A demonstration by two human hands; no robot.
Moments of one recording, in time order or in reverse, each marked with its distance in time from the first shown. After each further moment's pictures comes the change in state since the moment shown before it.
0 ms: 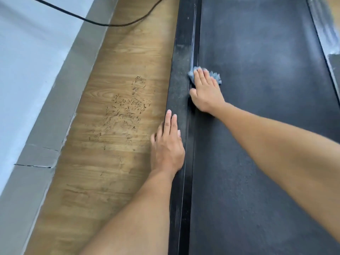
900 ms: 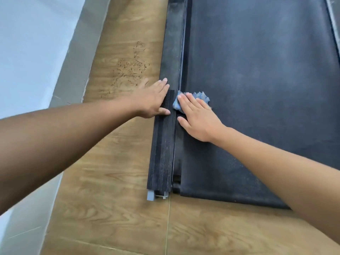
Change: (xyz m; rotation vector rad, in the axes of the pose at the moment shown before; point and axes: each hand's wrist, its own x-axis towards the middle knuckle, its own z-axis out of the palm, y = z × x) left_hand -0.024 -0.015 -0.096 0.699 -0.658 0.393; right_hand -0.263 -0.018 0.072 -0.053 -0.098 -0.289
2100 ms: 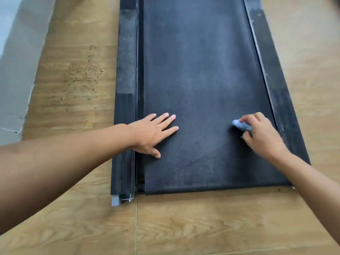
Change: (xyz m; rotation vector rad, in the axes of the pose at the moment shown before) left_hand -0.020 0.131 0.013 0.274 -0.004 0.526; right_hand -0.229 0.173 -0.052 0.051 0.246 0.568
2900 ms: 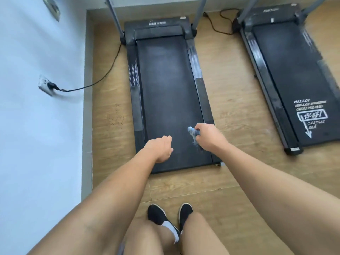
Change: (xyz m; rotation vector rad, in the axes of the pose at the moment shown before) left_hand -0.299 0.089 -0.430 -0.593 -0.089 -0.337; right_hand -0.112 -0.248 -0.496 0.124 -0.359 0.221
